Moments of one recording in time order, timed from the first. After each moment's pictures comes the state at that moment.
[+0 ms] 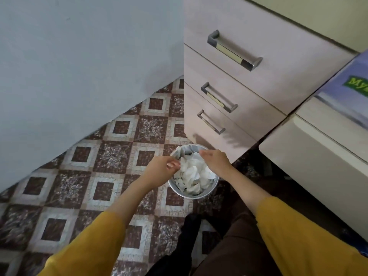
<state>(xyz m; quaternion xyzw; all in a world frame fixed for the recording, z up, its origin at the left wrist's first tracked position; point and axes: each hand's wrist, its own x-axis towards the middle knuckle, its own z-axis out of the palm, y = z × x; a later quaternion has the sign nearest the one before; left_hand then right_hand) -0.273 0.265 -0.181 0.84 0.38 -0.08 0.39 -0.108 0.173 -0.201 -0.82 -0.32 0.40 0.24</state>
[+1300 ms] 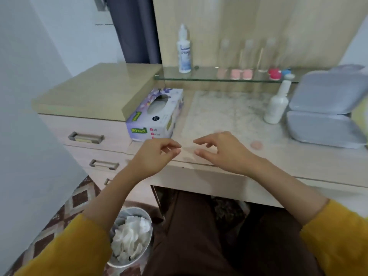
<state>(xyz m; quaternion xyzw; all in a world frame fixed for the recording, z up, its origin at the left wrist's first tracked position) -0.106 0.074 0.036 0.93 0.03 0.10 0.35 -0.044 -0.117 0.056 -0.89 -0.38 0.04 0.26</state>
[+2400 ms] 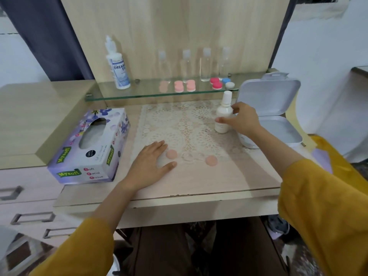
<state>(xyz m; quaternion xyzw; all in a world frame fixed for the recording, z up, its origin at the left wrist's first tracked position) 0.028 0.026 -0.017 0.97 -0.10 0.06 0.20 0.115 -0.238 0.059 -0.93 0.03 -0.08 0.36</state>
